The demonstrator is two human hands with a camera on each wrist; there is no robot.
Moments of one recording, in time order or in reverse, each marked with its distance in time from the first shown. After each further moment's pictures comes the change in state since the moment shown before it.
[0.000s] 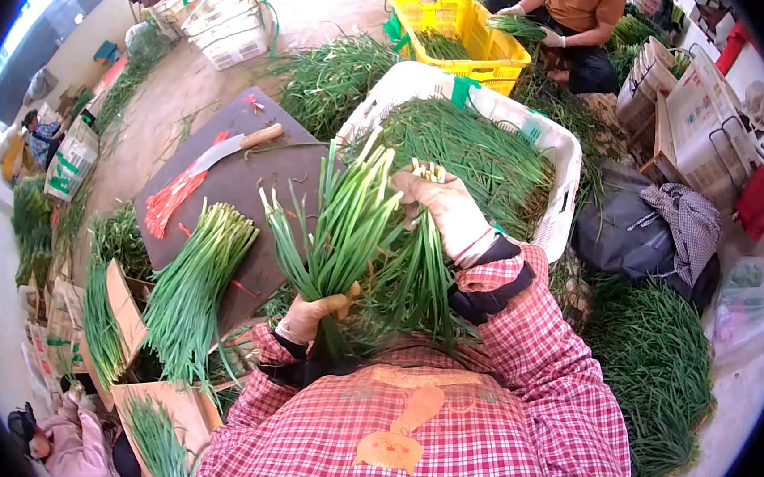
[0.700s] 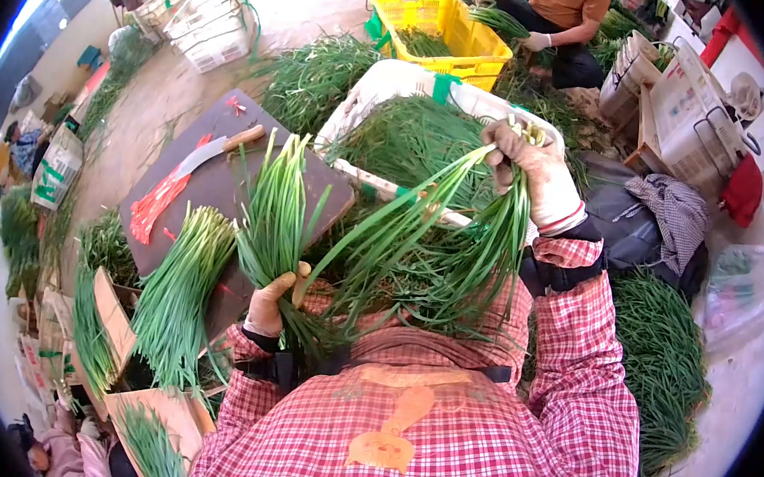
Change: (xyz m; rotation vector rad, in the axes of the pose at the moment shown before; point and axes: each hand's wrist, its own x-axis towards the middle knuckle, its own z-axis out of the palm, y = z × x) left_hand -0.001 0.009 -0.028 -0.115 0.129 0.171; right_hand -0.032 -0.087 -0.082 -0.135 0.092 -0.236
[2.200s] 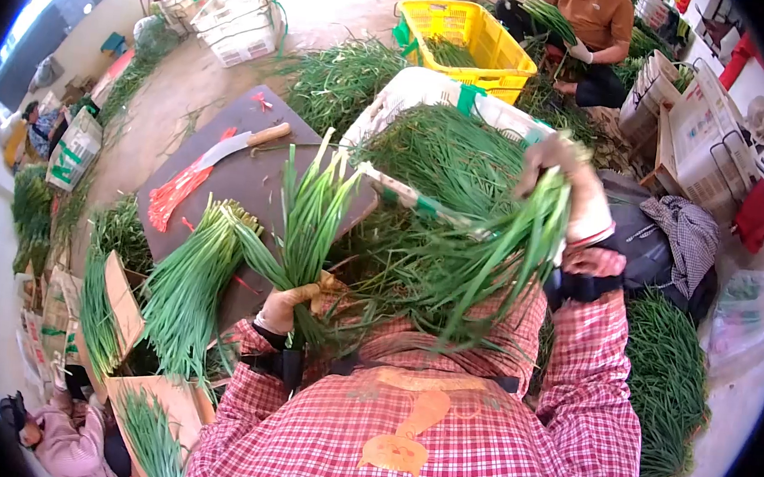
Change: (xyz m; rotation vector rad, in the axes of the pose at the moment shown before) left_hand -0.005 0.005 -0.019 0.054 -0.112 -0.154; right_hand -0.008 0.004 -0.006 0.237 -0.004 -0.034
